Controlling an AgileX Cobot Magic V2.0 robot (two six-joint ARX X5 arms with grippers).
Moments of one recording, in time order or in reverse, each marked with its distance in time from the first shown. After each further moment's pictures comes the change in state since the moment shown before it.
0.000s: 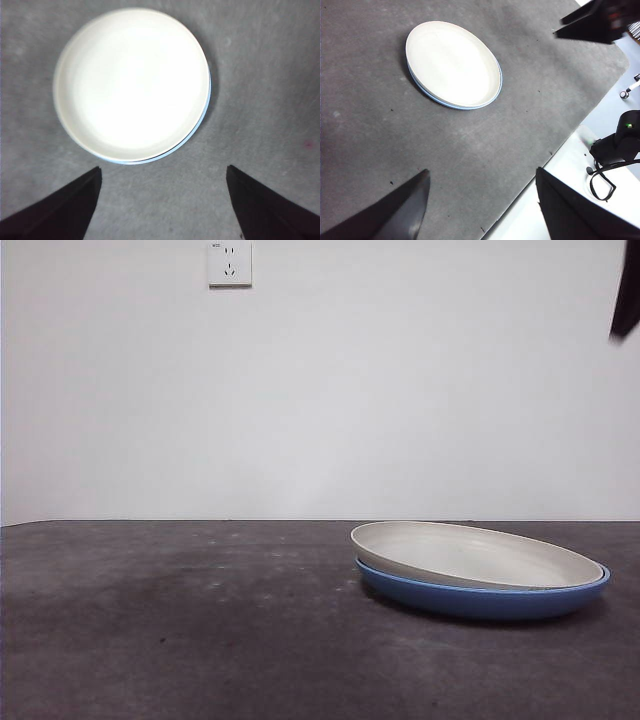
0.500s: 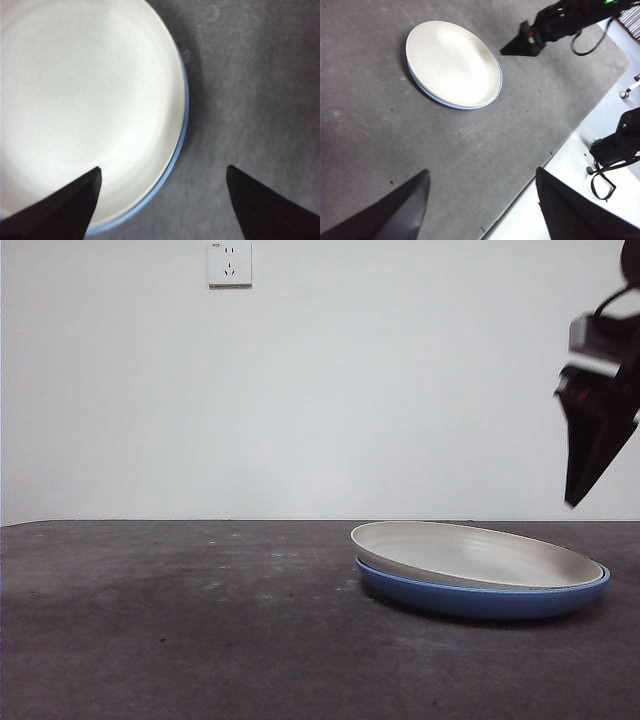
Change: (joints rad) left arm 0.000 0.000 0.000 -0.001 0.000 0.000; right arm -0.045 0.346 -0.115 0.349 -0.005 0.027
